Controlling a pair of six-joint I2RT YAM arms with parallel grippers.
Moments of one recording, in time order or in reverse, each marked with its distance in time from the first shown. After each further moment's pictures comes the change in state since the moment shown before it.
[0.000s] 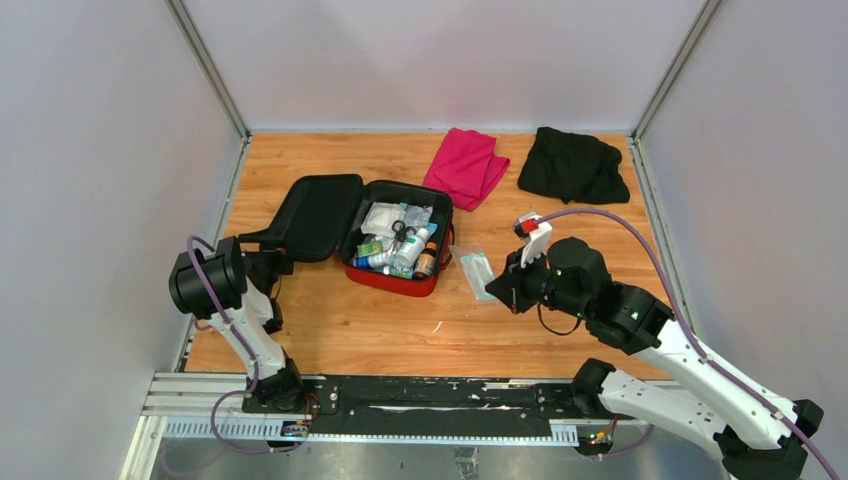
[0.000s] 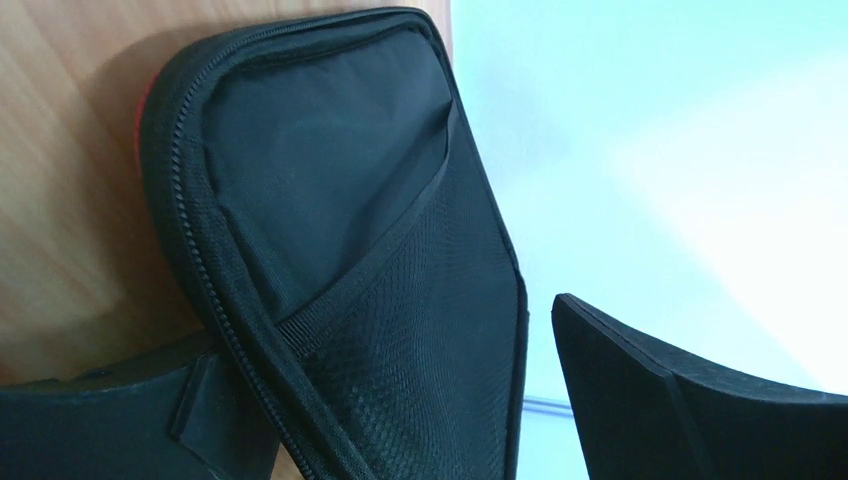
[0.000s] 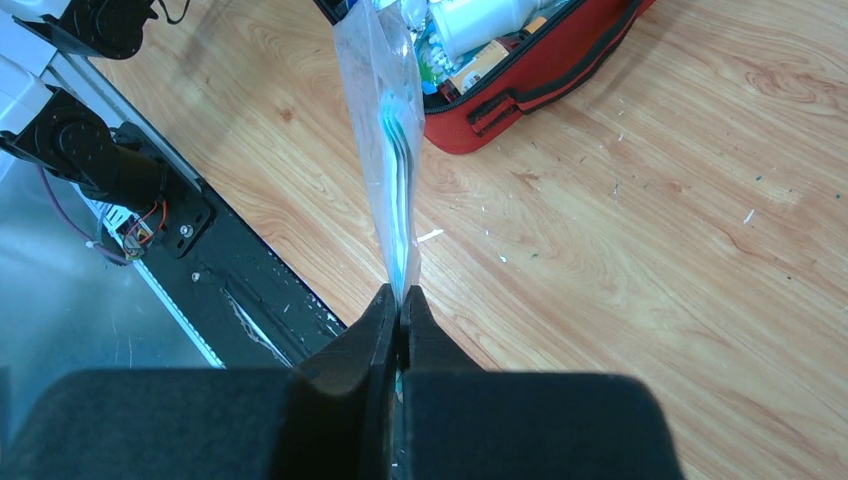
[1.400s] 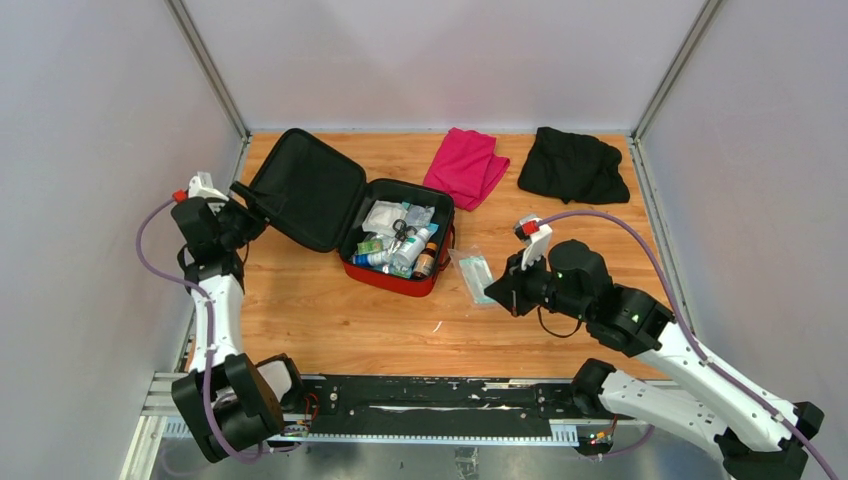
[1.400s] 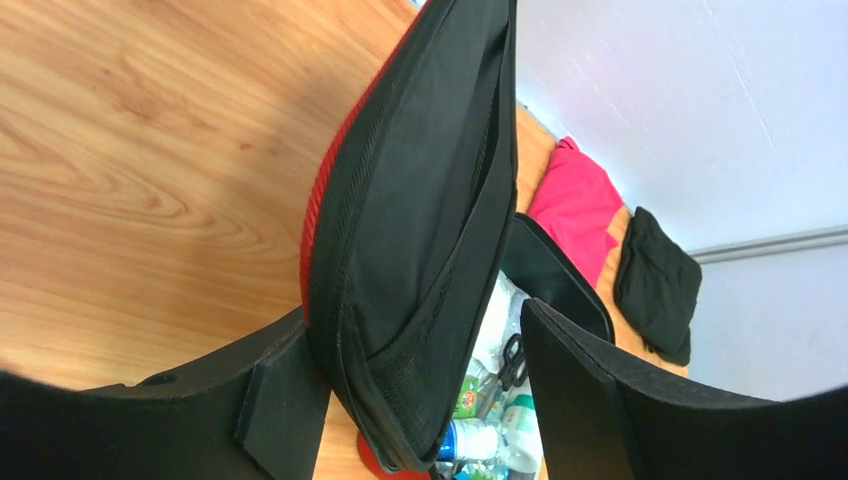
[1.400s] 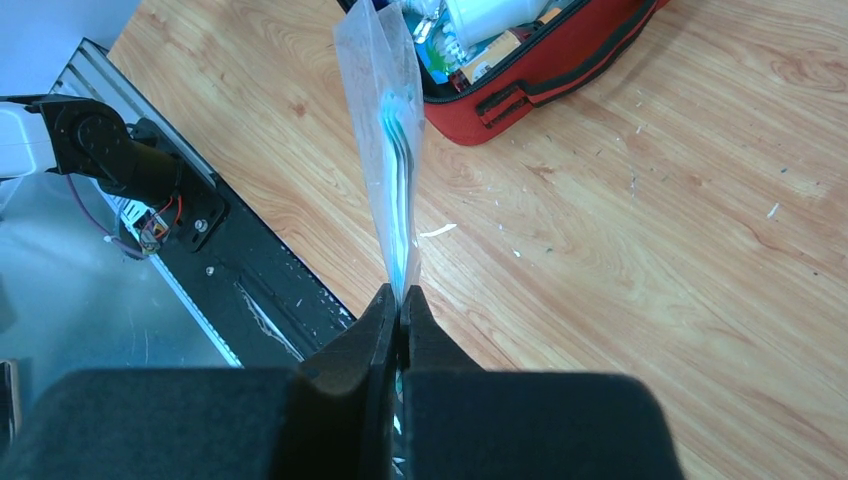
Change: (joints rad) left arm 0.041 -0.804 0.484 -1.434 0.199 0.765; right arm 0.000 -0.013 -0.014 0.005 -0.020 0.016
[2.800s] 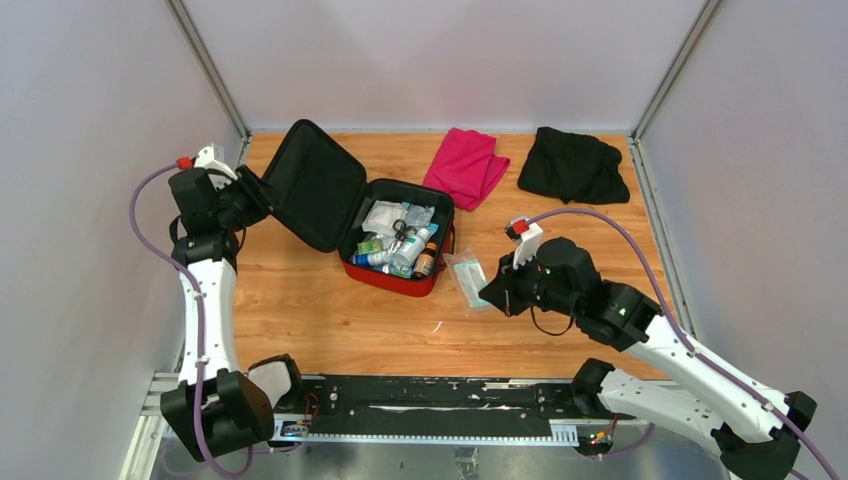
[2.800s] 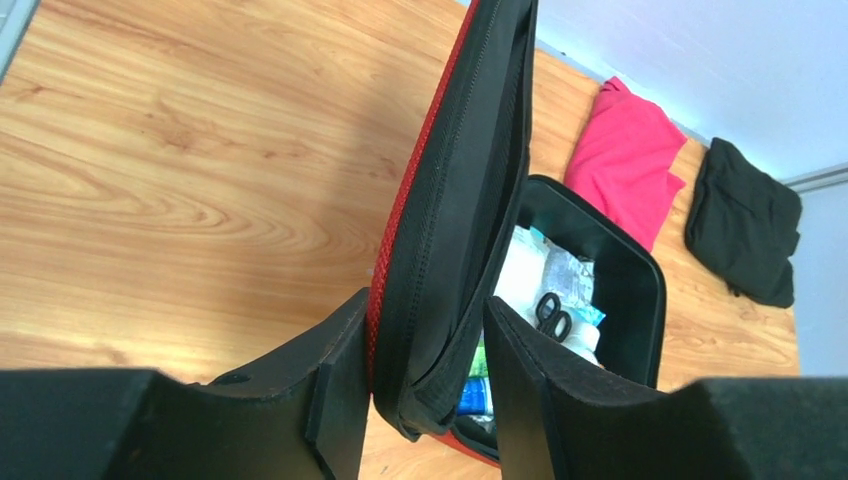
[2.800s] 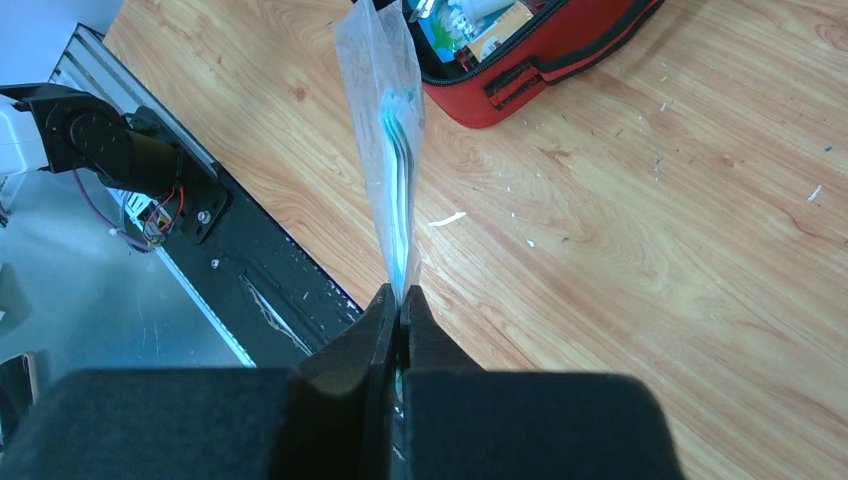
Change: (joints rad) left arm -0.110 0.004 0.318 -0.412 -0.105 0.274; right arm 0.000 0.050 -0.018 0.020 -0.027 0.040
